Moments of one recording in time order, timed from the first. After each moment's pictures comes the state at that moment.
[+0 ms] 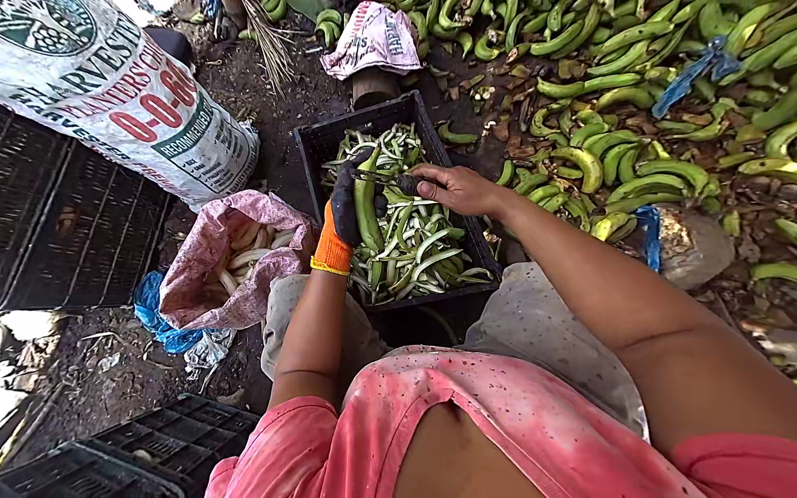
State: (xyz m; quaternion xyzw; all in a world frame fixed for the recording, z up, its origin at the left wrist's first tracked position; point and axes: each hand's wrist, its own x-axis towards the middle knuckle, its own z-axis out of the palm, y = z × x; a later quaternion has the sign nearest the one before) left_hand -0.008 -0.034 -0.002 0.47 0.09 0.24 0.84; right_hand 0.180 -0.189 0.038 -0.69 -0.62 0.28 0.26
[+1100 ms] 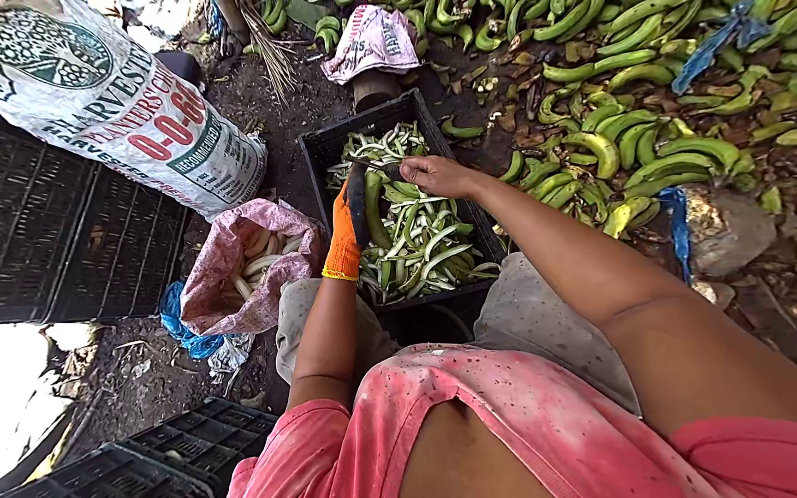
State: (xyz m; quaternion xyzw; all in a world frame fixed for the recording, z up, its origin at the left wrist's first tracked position) left_hand -0.010 -0.045 -0.002 0.64 0.27 0.27 0.67; right_hand 0.180 -0.154 0.029 -0.70 -0.54 0.36 0.30
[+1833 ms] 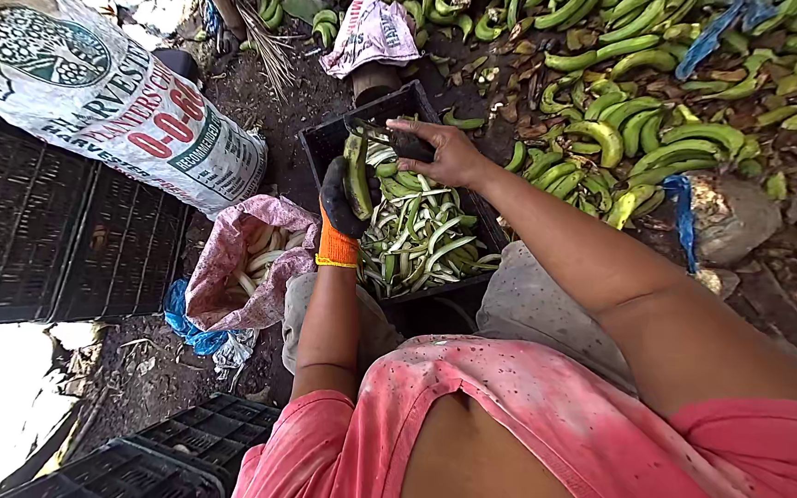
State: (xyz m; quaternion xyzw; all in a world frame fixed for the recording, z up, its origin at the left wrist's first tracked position) left_hand -0.012 -0.021 -0.001 0.36 0.08 0.26 0.89; right_hand 0.175 -0.151 0.030 -0.66 -0.61 0.13 0.41
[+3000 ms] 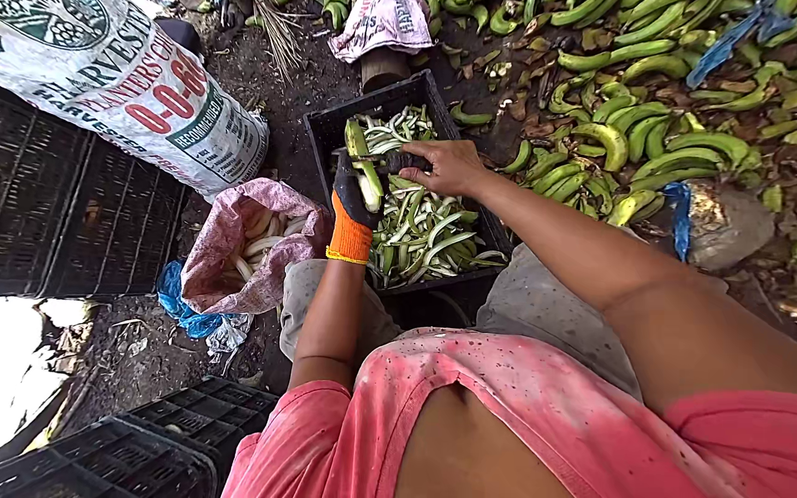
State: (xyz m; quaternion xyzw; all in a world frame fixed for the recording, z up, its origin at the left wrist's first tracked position) left_hand -0.006 -0.040 -0.010 0.33 0.18 0.35 0.86; right_hand 0.160 -0.155 0.010 -0.74 -0.63 0.08 0.24
